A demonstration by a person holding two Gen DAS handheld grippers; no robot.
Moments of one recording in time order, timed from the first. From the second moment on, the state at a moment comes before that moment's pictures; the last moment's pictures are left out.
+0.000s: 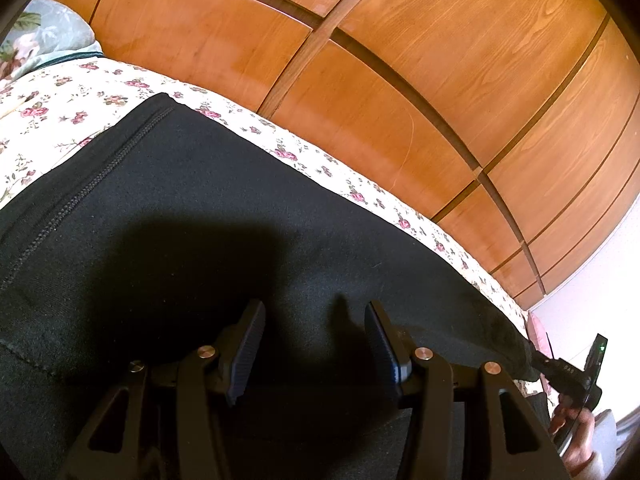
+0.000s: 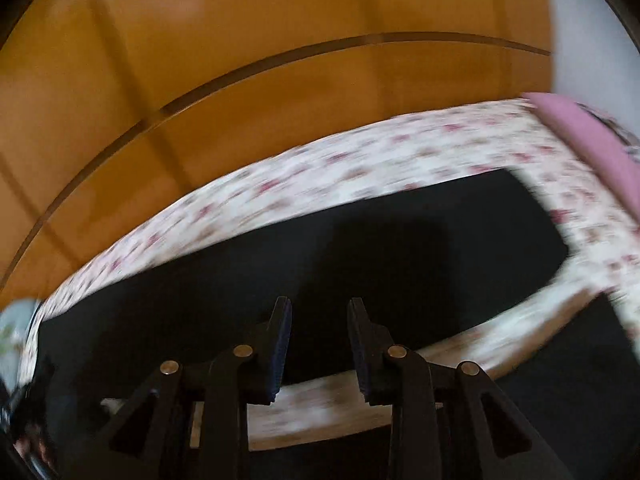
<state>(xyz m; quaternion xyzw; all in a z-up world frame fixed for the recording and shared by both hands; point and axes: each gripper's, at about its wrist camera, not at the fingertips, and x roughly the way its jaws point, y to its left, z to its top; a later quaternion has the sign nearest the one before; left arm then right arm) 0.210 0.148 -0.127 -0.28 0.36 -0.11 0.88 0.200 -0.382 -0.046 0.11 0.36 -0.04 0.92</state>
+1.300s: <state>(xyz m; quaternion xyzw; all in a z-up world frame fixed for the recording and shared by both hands) 0.363 0.248 -0.117 -0.20 0.43 0.05 0.88 0.216 -0.292 -0.099 0.02 0.36 -0.04 0.93</state>
